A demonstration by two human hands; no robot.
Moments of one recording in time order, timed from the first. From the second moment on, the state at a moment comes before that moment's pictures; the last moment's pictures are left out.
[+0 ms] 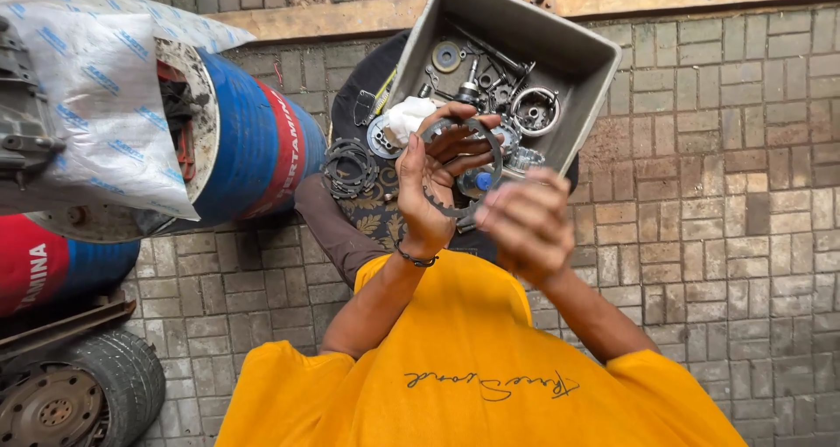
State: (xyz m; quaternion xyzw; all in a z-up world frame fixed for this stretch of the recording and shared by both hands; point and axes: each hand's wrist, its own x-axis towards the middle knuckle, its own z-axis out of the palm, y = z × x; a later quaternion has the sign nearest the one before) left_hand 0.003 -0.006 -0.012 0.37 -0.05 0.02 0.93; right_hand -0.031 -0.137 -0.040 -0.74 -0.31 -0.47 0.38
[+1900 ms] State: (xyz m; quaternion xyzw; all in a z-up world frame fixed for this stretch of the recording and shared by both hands) left_hand -0.040 0.059 -0.068 0.21 0.04 -0.08 0.97; right_hand -0.039 -0.207 -0.212 -0.87 -0.01 -0.23 0.44
